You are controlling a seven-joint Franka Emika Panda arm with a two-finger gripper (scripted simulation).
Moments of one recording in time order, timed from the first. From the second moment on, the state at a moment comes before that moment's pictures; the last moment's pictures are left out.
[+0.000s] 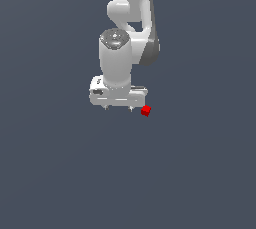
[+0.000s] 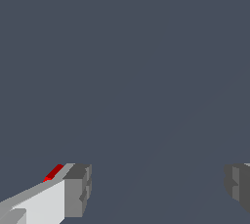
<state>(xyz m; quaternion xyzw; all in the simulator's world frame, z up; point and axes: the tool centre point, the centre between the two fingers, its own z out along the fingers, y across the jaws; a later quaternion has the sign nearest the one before) -0.001 -0.039 0.175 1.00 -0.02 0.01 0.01</state>
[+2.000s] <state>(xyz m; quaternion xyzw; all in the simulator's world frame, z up) -0.089 0.093 0.033 0.97 -0.23 0.01 0.00</state>
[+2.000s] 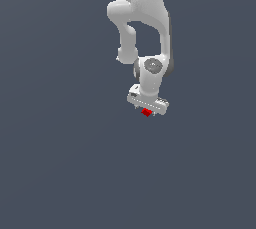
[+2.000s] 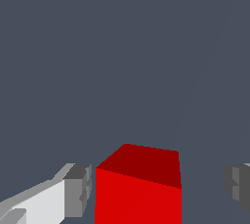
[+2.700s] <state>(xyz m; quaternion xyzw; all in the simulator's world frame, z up) -0.097 0.098 0.020 0.97 -0.24 0.00 0.00</state>
